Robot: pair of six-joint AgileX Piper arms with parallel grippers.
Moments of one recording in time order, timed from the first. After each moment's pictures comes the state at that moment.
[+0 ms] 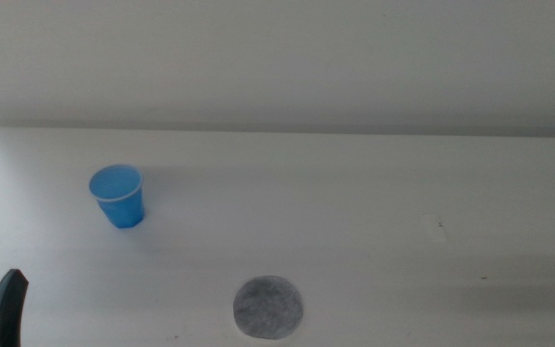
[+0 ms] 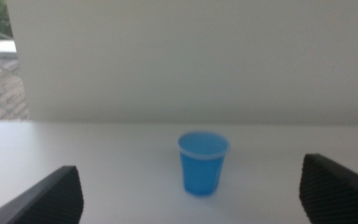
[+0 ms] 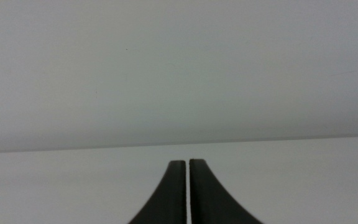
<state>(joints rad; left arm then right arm) -0.02 0.01 0.00 -0.01 0.15 -0.09 0.05 0.00 0.00 -0.07 0.10 0.10</state>
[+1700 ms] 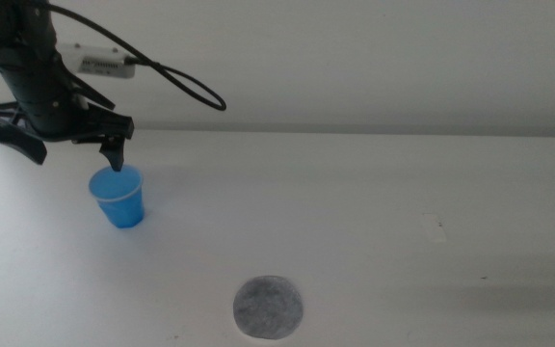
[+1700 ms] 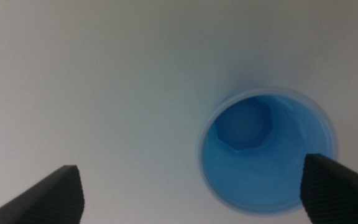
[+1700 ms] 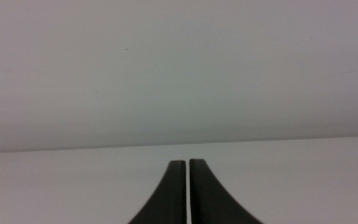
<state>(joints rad) -0.03 1.93 -1.60 0.05 1.13 -0.03 0.05 0.00 0.00 -0.07 0.10 0.10</state>
